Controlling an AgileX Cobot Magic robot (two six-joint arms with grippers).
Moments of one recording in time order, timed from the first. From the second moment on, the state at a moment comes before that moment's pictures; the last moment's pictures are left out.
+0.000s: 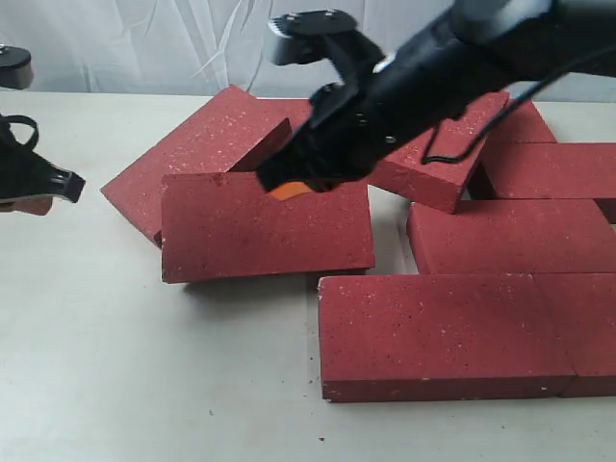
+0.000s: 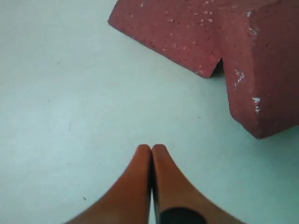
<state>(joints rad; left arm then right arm) -0.13 1.34 -0.90 -0.10 0.76 0.13 0.60 1.71 -1.30 0.66 0.79 -0.62</state>
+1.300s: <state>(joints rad) 0.00 1.32 -0.77 -0.60 0.46 0.40 0.66 2.43 -2.14 0.03 0.71 0.19</state>
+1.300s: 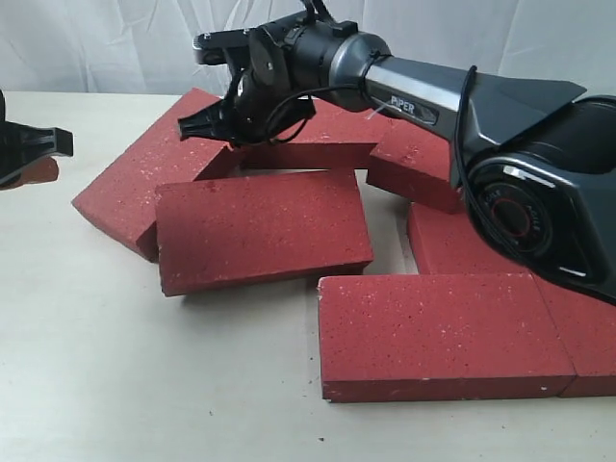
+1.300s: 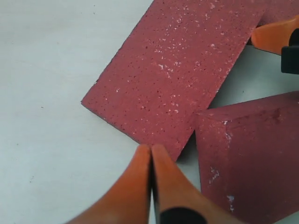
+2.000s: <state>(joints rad) 0.00 1.32 -0.77 -0.63 0.45 0.42 0.67 2.39 -2.15 -0.09 0.75 0.19</state>
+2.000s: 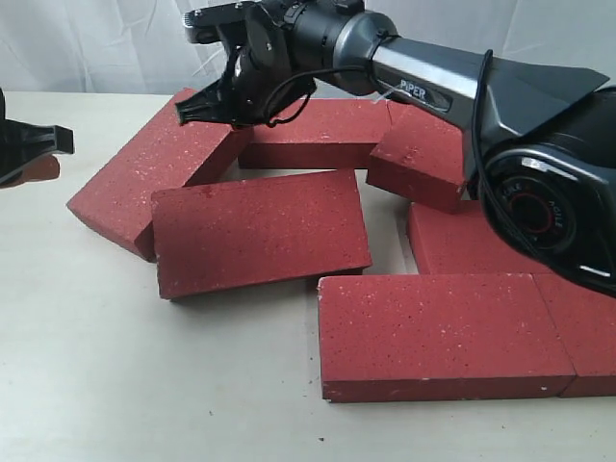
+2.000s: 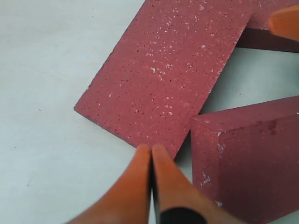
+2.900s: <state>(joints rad) 0.00 1.32 -0.77 -0.66 0.42 0.43 0.72 2.29 -2.15 0.09 0.90 -0.07</state>
